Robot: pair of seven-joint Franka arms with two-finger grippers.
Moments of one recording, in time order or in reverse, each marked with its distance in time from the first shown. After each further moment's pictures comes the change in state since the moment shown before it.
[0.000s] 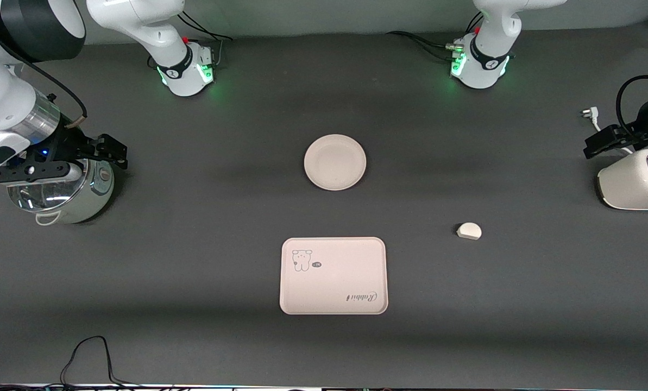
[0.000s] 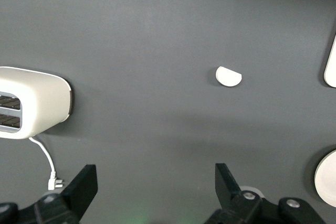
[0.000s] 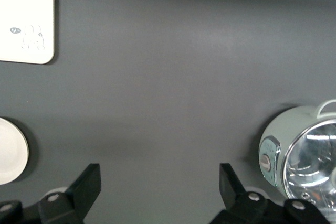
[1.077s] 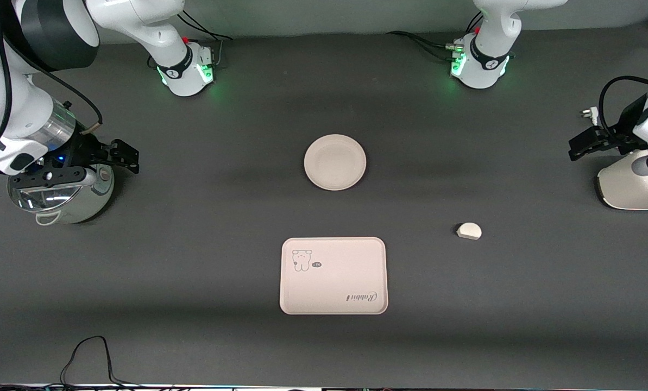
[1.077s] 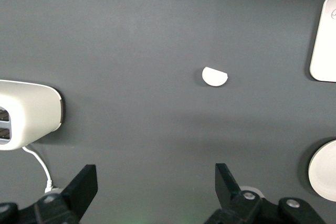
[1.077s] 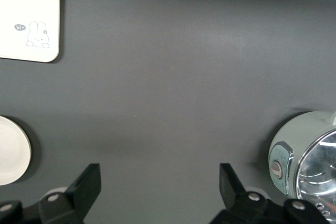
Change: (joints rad) left arm -0.037 0.018 -0.029 0.028 0.000 -0.001 -0.001; right arm 0.020 0.008 -0.001 -0.040 0.014 0.033 0.000
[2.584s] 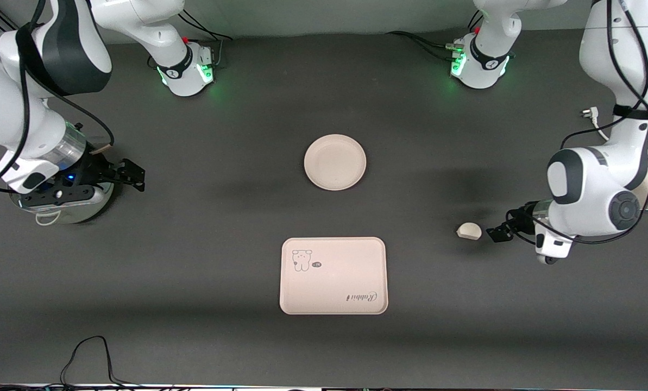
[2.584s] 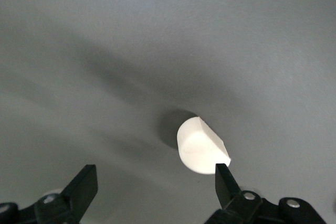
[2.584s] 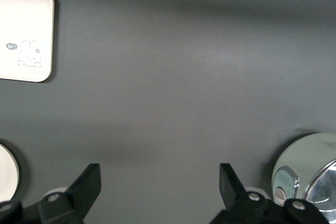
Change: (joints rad) left arm 0.020 0.509 -0.013 -0.201 -0.254 0.554 -0.444; right arm 0.001 0.046 -0.029 -0.031 0.001 0.133 -0.029
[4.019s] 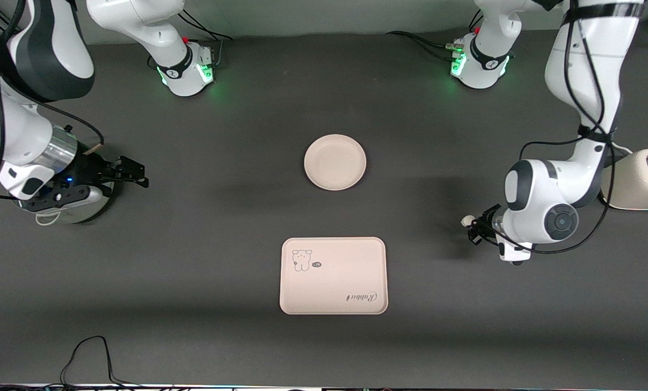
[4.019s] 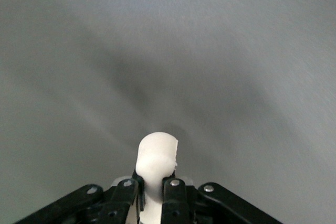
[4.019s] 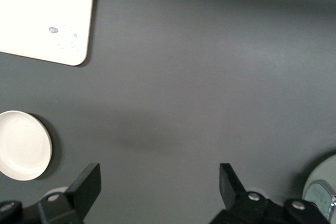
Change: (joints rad) left arm -0.107 0.050 -0.008 0.076 0.075 -0.081 -0.291; right arm 0.041 0.011 -0.052 -0.013 0.159 -0.018 -0.143
